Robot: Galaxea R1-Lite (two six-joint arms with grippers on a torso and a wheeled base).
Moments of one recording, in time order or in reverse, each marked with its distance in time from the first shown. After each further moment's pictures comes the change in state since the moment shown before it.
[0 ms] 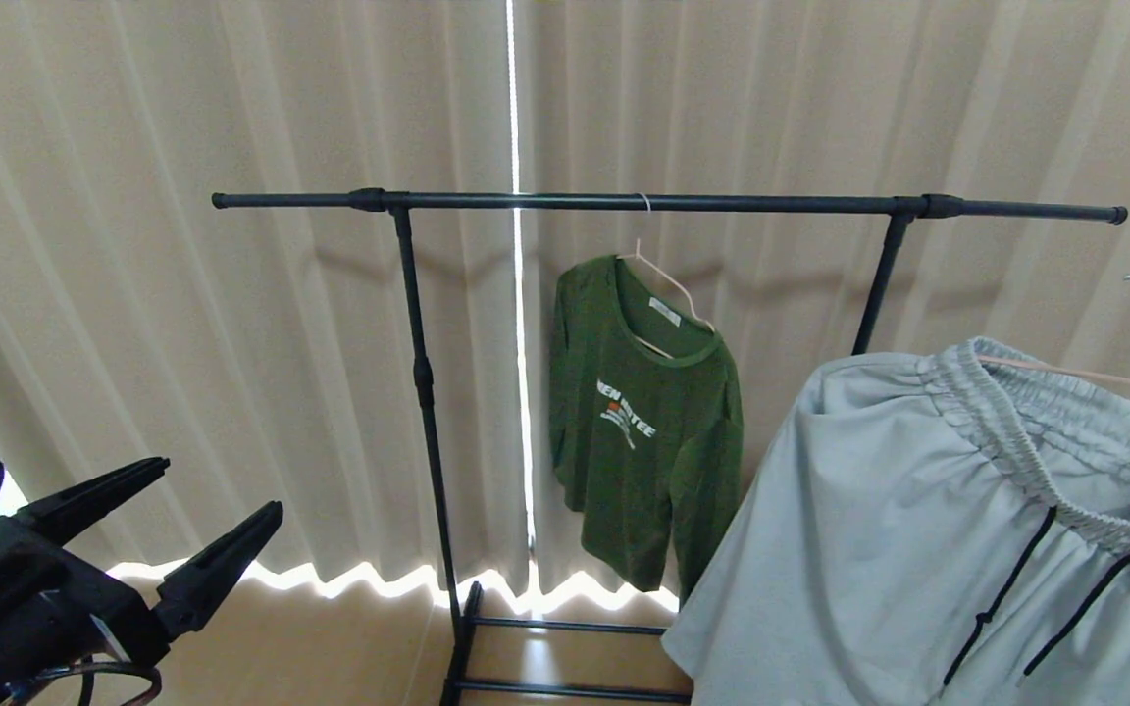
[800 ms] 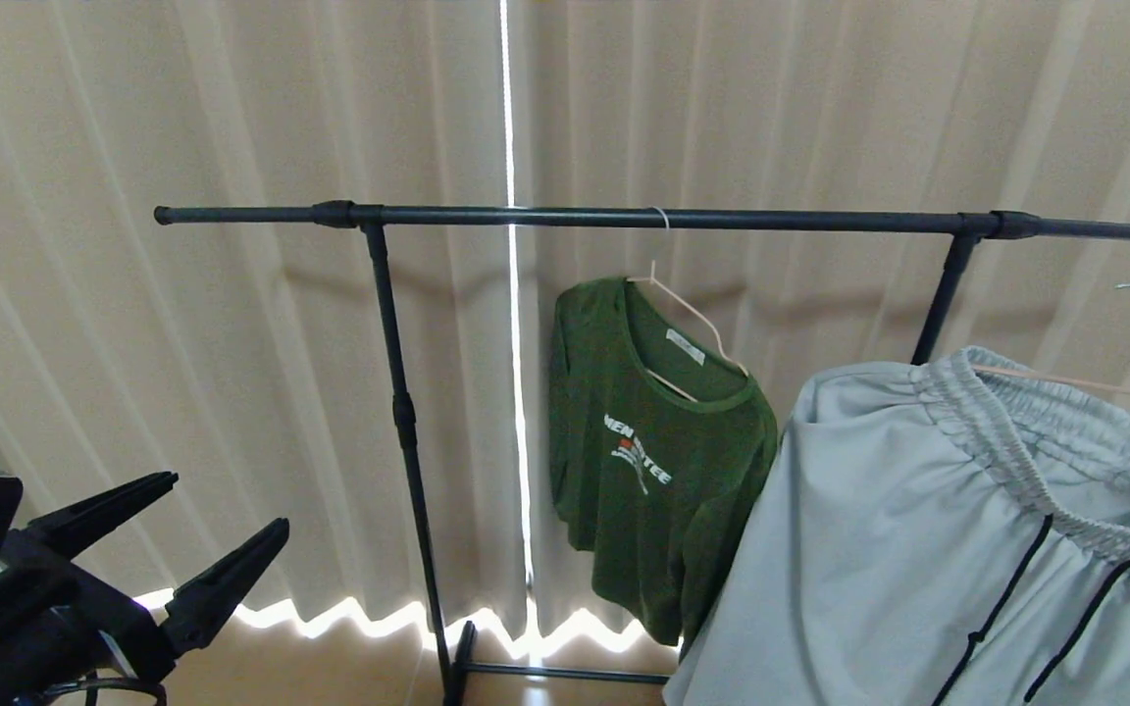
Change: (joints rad) left arm -0.007 0.006 0.023 -0.001 -0.001 0.005; right arm 0.000 0.002 0.011 0.002 0.005 0.000
